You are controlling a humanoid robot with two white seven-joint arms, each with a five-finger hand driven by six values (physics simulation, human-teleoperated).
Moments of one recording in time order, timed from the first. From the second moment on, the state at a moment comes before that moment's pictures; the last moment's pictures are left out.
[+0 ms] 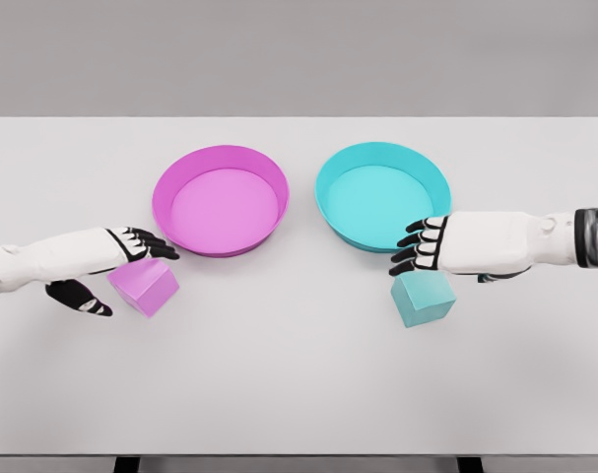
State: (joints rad) left arm -0.38 1.02 -0.64 -1.55 -0.14 -0.61 -0.41; right arm -1.15 -1.13 1.45 -1.72 0.37 -0.61 0.21
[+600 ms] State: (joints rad) left arm -0.39 0.98 -0.64 -1.49 -0.19 -0.61 -0.40; right arm -1.10 -1.03 1.46 -1.63 0.38 -0.61 0.26
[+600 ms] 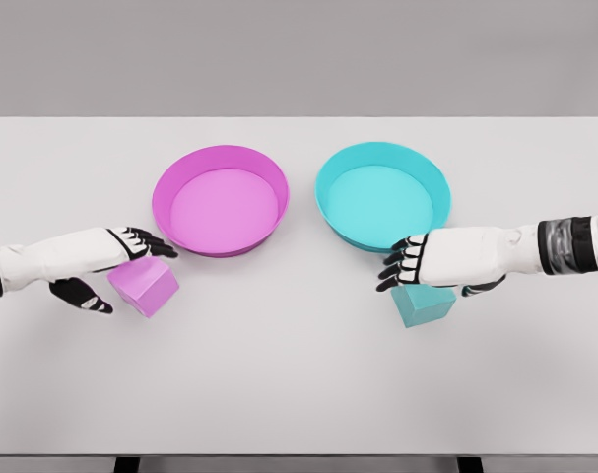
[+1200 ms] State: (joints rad) left arm -0.43 0.97 -0.64 -1.49 -0.21 -0.61 -0.41; right arm -1.08 -1.00 1.45 -1.63 0.40 -0.61 0.30
